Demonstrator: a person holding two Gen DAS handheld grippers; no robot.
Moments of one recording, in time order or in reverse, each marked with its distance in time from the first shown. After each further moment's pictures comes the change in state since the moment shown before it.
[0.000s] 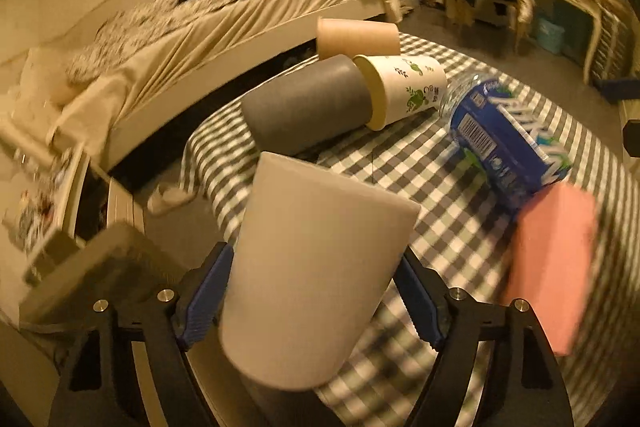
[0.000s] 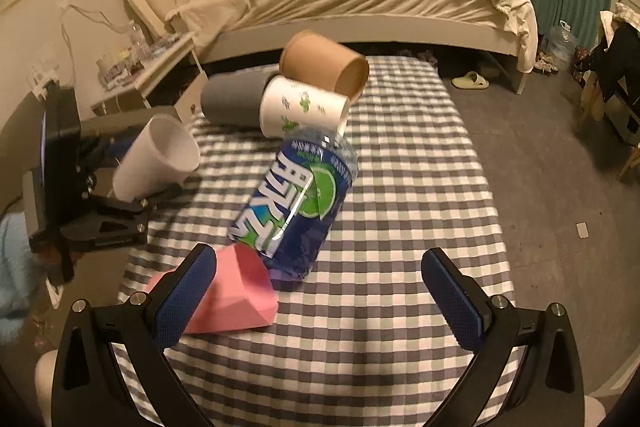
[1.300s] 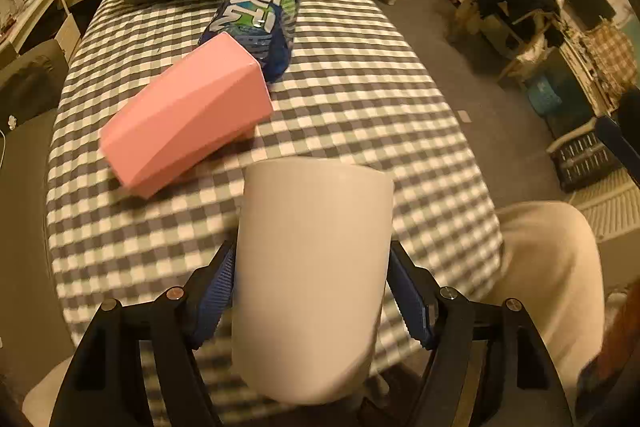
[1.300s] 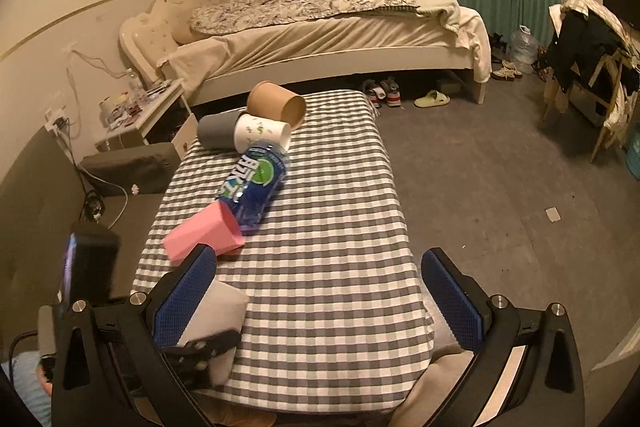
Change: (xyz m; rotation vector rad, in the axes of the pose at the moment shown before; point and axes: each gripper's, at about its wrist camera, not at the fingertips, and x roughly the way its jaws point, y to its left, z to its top) left arm -0.045 -0.184 -0.030 -0.424 0.304 -0.252; right arm -0.137 -0.062 -0.070 0.085 -0.130 -0.039
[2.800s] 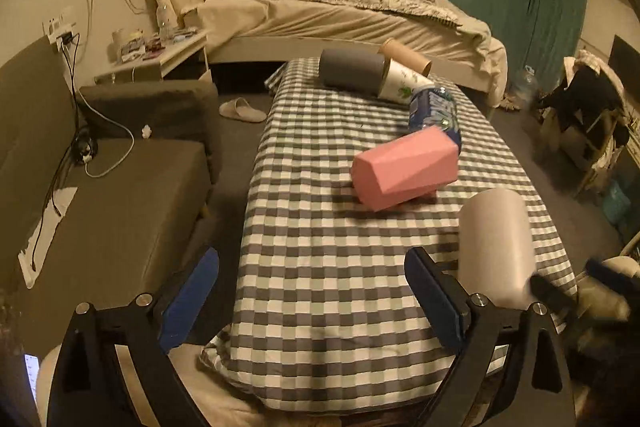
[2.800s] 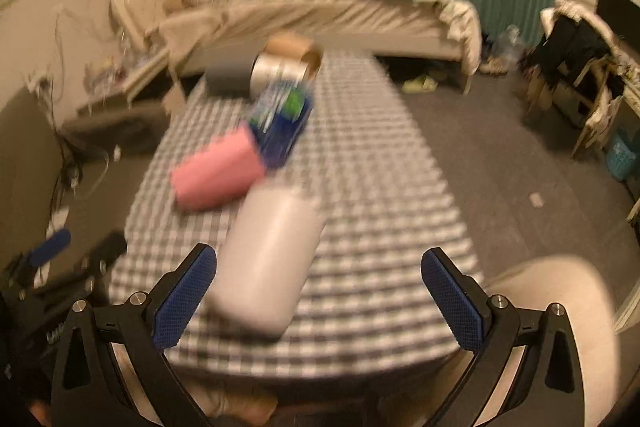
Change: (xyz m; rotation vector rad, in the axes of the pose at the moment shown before) left arm -0.080 0.081 -0.083 -0.215 -0.456 0.327; right arm 0.028 0.077 -0.073 -0.057 0.083 -0.102
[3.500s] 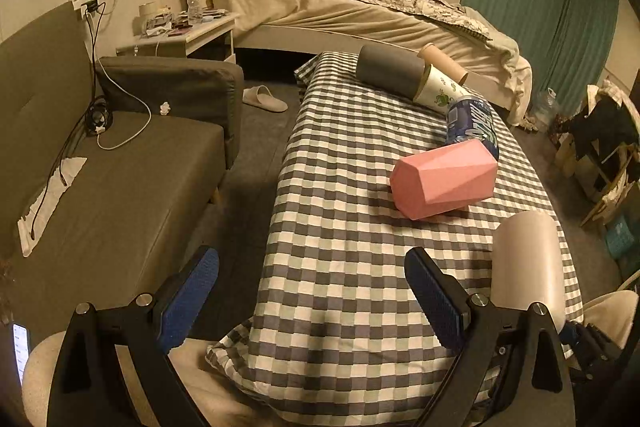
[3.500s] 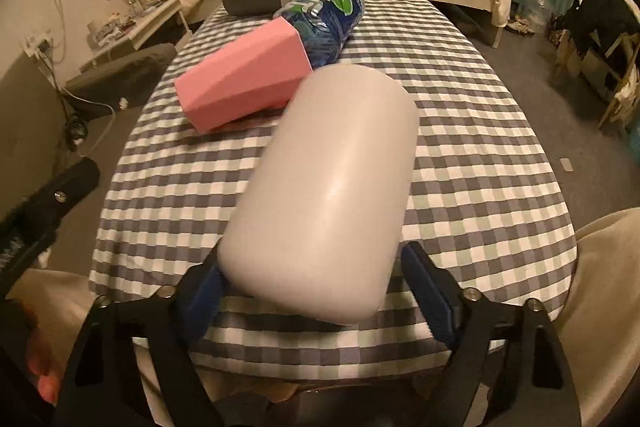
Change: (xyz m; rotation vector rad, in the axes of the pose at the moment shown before) left arm 0.010 0.026 -0.003 -0.108 0.017 0.031; right arm 0.065 0.032 -0.024 -0.007 0.146 0.067
